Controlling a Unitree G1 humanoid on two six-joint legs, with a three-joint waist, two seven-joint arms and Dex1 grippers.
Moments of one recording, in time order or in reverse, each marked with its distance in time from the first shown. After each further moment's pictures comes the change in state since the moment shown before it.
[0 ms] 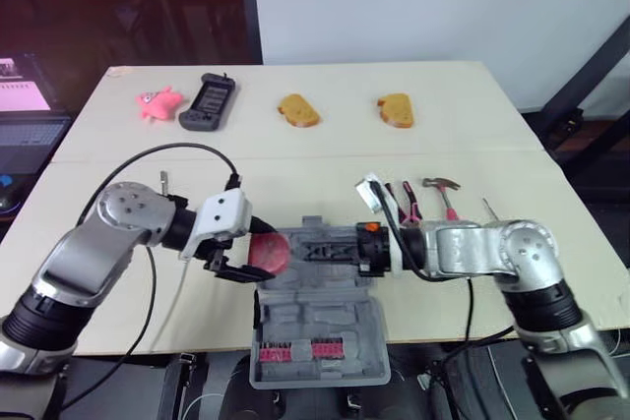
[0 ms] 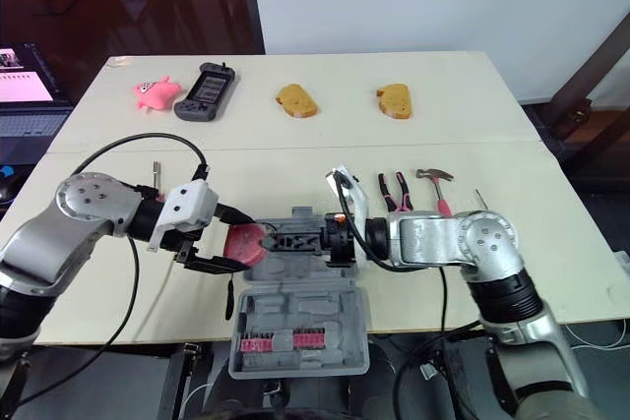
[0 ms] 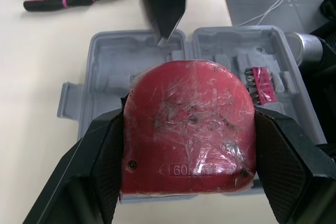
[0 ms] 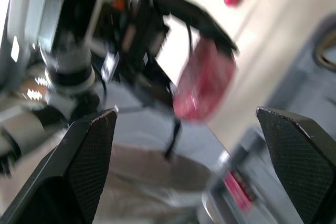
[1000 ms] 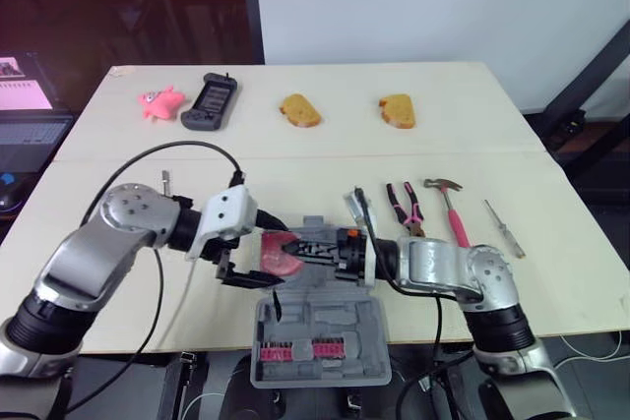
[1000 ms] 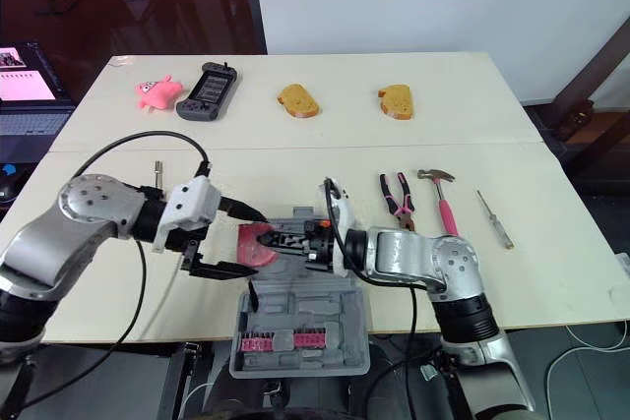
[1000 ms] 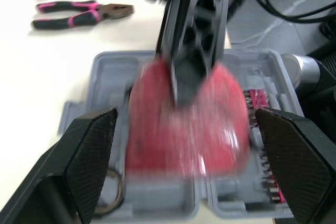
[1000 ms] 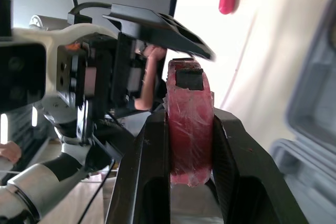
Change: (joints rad) left arm 0.052 0.012 0.068 -0.024 -0.075 0.038 0.022; right arm 0.097 0.130 -0.098 0.073 0.003 0.032 -0.094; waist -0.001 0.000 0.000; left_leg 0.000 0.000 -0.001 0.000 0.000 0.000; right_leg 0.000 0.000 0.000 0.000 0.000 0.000
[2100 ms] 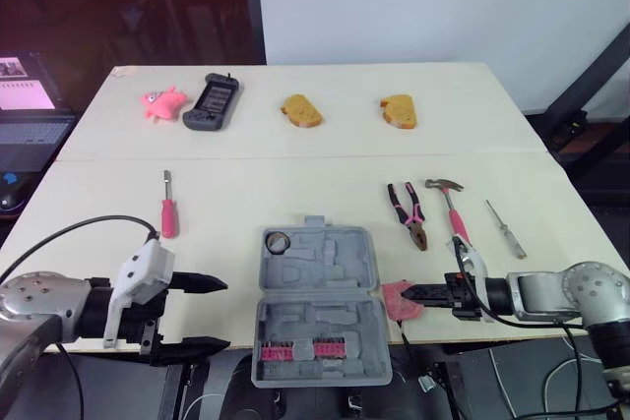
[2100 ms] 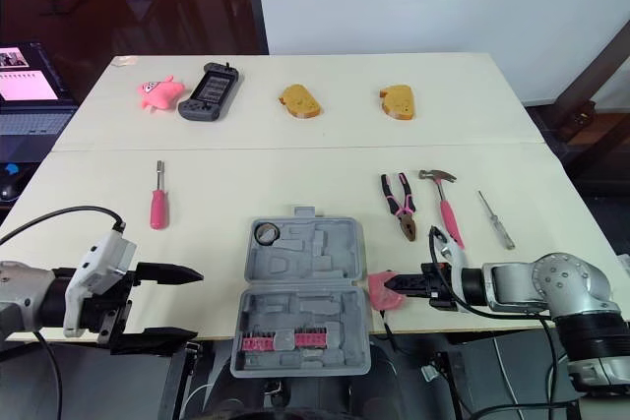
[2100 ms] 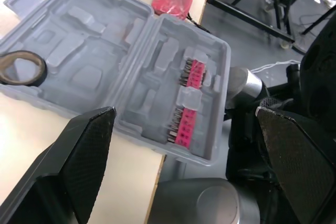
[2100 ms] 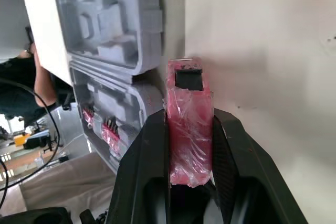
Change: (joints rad) left arm 0.646 0.077 0.434 -0.181 -0.246 0.065 0.023; right arm 0.175 -0.464 -0.079 0.287 -0.638 0.188 0.755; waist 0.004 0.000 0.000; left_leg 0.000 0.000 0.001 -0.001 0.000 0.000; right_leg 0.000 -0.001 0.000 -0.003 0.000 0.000
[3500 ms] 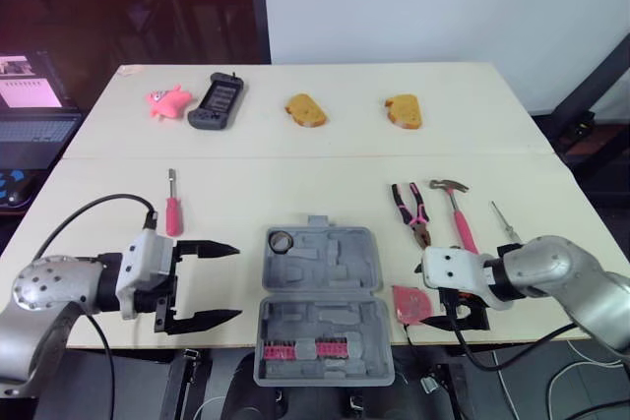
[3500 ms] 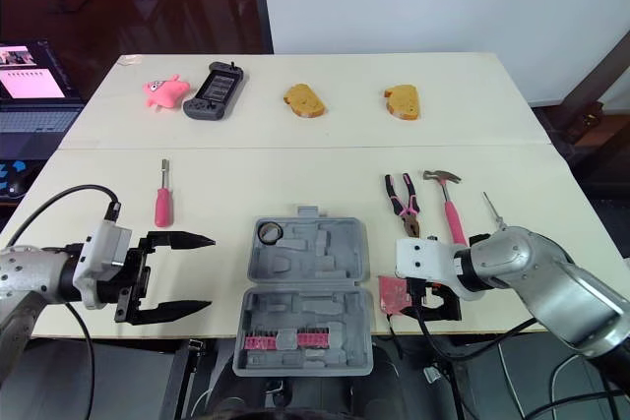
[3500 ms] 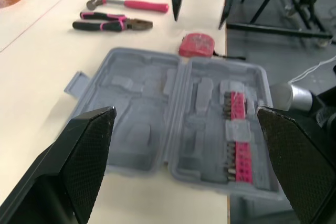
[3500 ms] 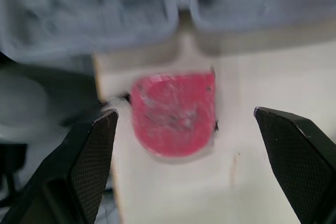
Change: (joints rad) left arm -0.104 -0.127 -0.096 0.163 0.114 -0.416 -0.046; right arm 0.043 -0.337 0.346 -0.634 -1.138 -0.820 0.572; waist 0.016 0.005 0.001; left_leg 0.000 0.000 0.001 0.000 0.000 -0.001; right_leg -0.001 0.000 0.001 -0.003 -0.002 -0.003
